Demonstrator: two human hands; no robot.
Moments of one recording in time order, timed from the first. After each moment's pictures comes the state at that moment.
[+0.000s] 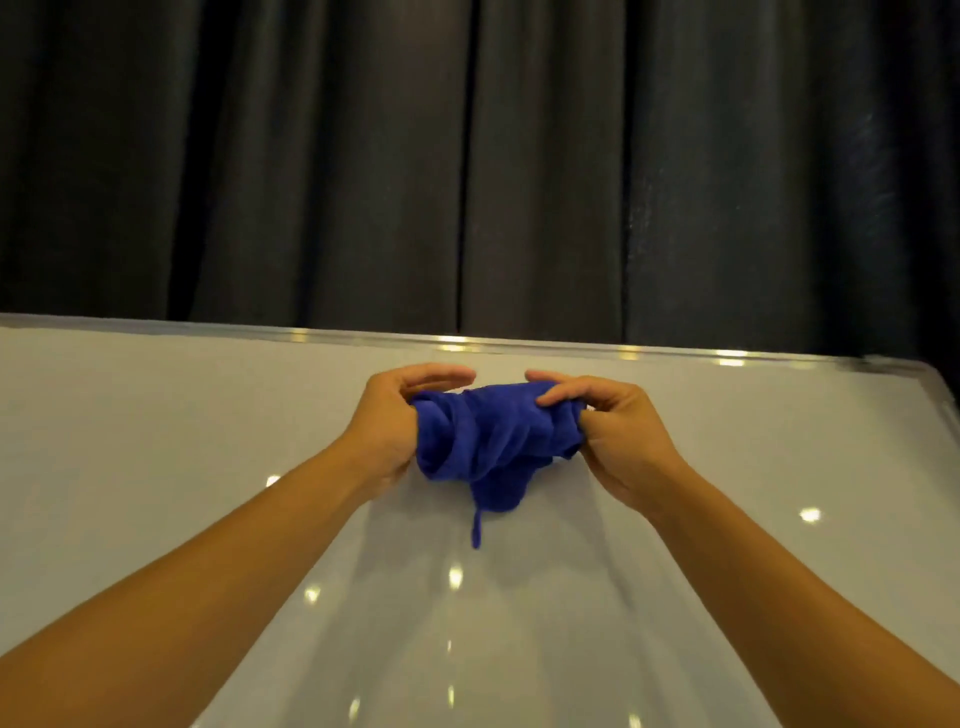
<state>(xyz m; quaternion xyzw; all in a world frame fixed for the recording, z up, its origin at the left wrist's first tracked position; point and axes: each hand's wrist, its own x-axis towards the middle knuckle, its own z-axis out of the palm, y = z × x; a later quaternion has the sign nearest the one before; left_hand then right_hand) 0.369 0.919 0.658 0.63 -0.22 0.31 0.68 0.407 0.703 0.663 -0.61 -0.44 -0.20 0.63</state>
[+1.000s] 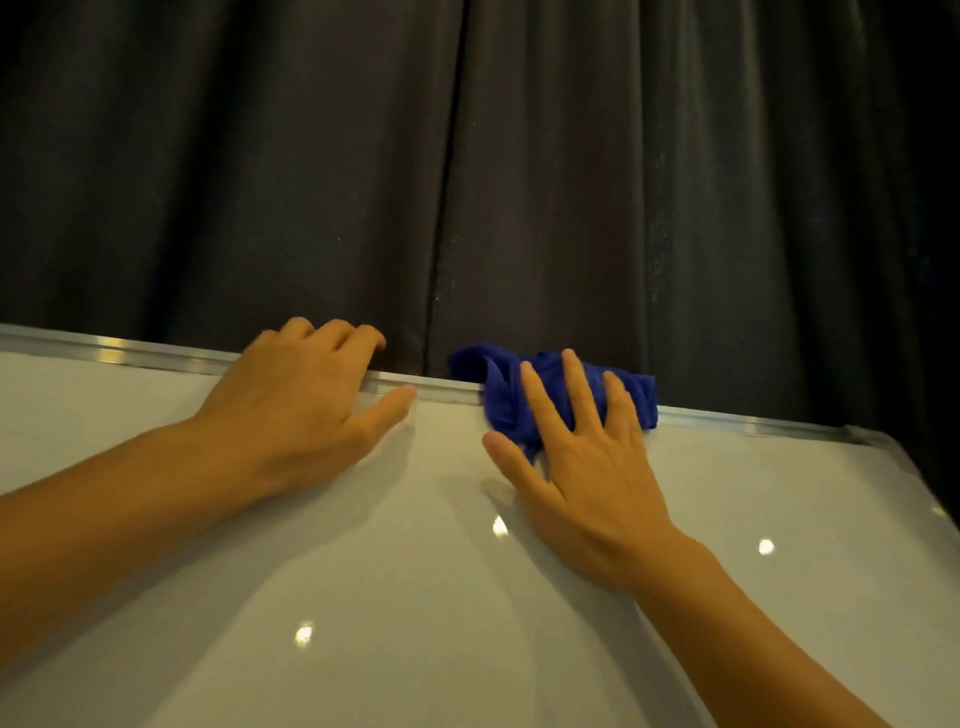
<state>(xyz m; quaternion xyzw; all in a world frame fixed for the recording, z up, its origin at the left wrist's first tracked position) 0.448 1.007 0.735 0.83 -0.14 0.53 0.06 0.464 0.768 0.697 -0.83 -0.10 -0.55 0.04</state>
